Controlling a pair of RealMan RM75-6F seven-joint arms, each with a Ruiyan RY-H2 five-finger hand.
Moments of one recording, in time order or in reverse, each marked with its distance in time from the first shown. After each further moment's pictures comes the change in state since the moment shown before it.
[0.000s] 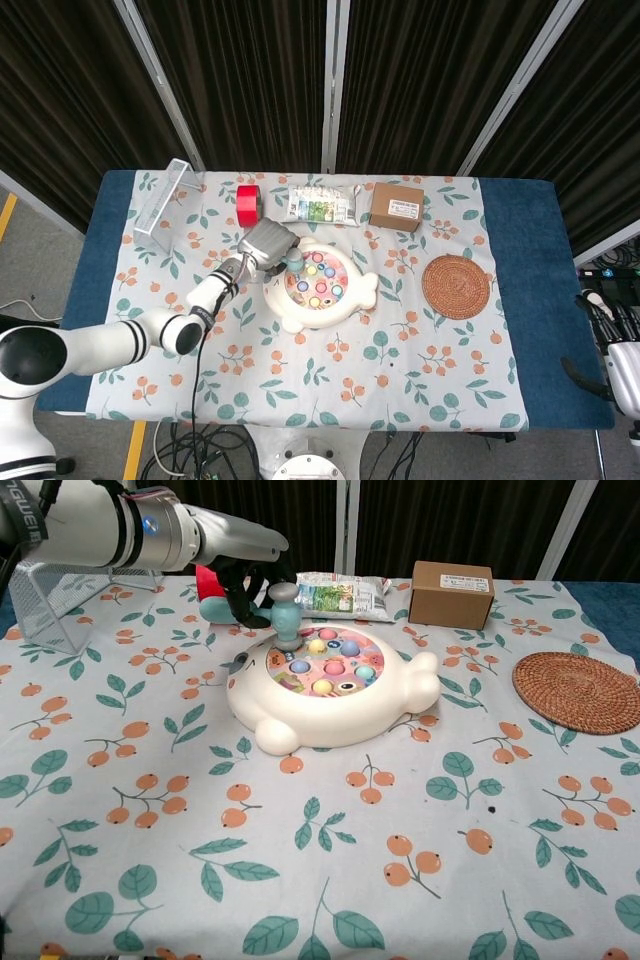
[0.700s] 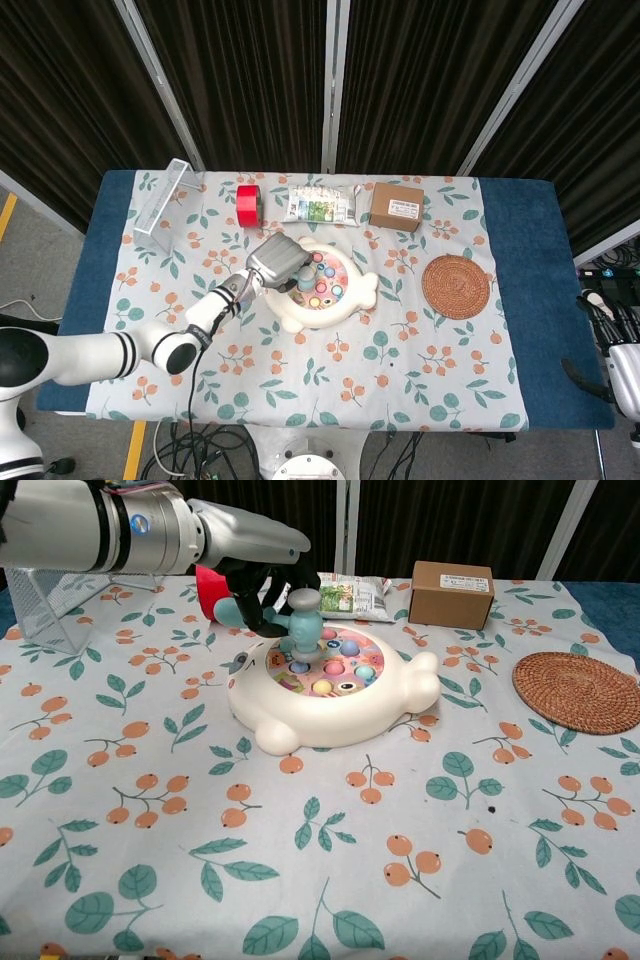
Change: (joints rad) left arm 0.025 0.050 -0.004 -0.172 0.107 0.089 0.015; right arm -0.008 -0.001 -0.002 0.005 -0.008 0.015 0.004
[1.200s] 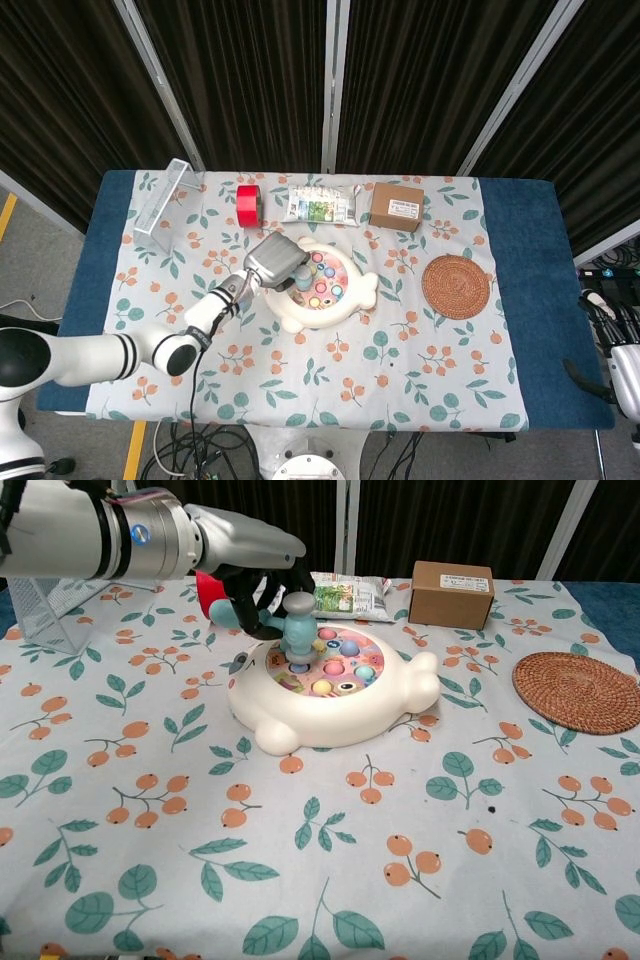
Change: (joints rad) left arm 0.010 0.009 0.006 -0.018 -0.015 0.038 0.027; right arm -0.004 0.001 0.001 -0.003 -0.002 0.007 -0.002
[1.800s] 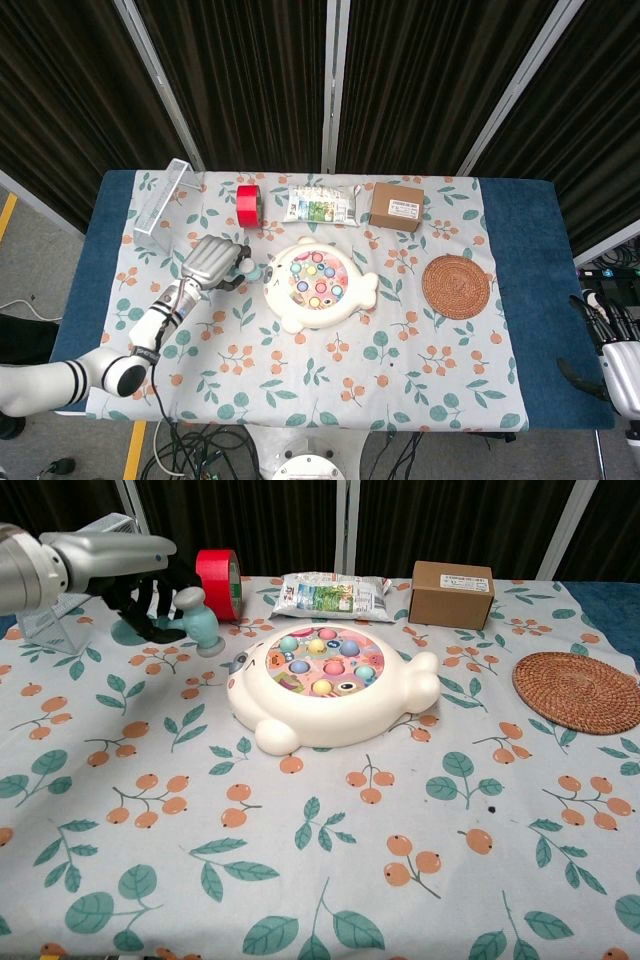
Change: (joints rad) left arm 0.305 0.011 0.052 0.068 0.214 0.177 -0.303; right arm 0.019 -0.002 -0.002 -0.004 -0.018 -0.020 -0.005
